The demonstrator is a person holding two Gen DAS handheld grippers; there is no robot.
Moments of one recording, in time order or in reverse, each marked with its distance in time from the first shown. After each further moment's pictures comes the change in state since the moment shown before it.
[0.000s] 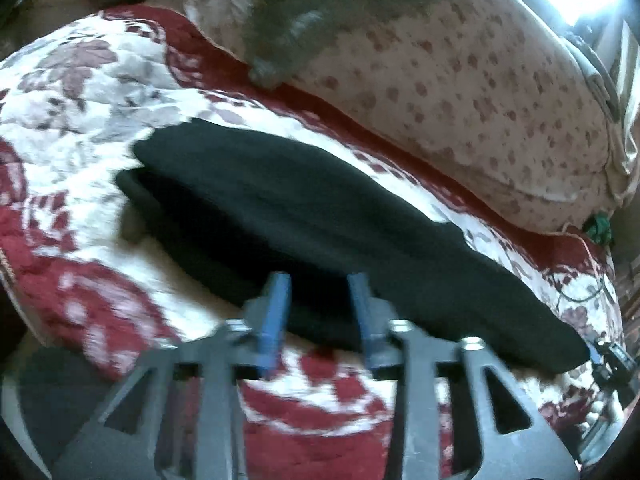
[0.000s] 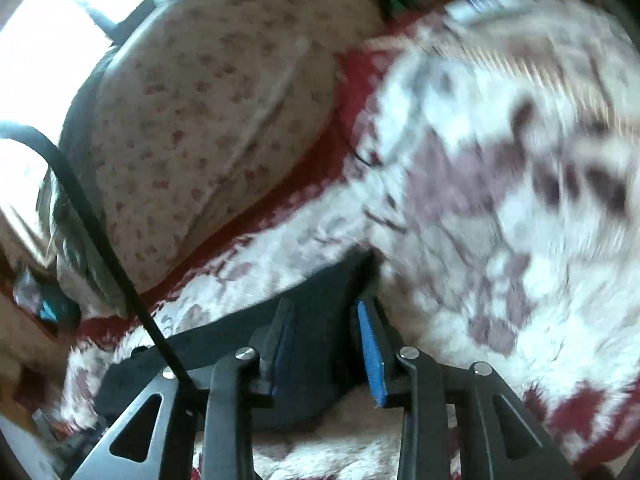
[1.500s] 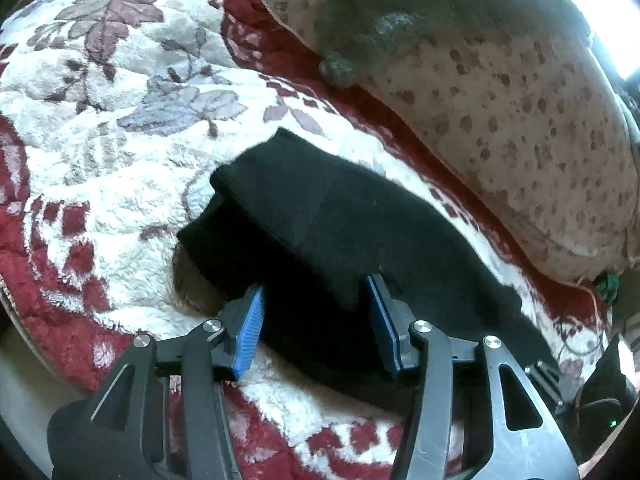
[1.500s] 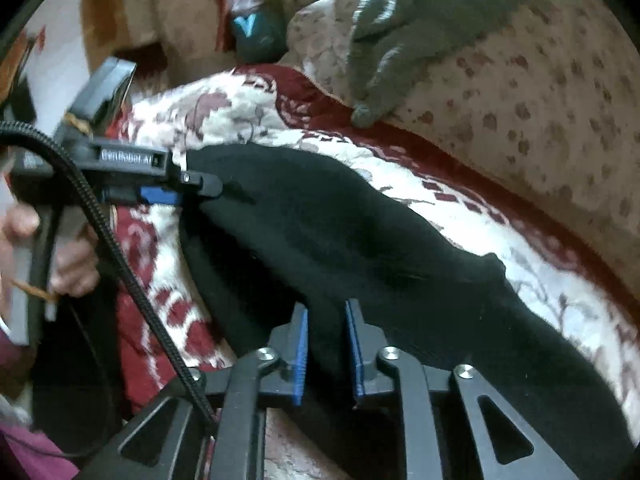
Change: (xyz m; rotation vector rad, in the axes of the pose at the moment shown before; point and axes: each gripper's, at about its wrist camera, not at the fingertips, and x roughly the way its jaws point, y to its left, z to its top) left arm 0.037 0.076 0.050 -0.160 0.068 0.016; right arm 0.147 0.330 -0.186 -1.024 0.270 0.445
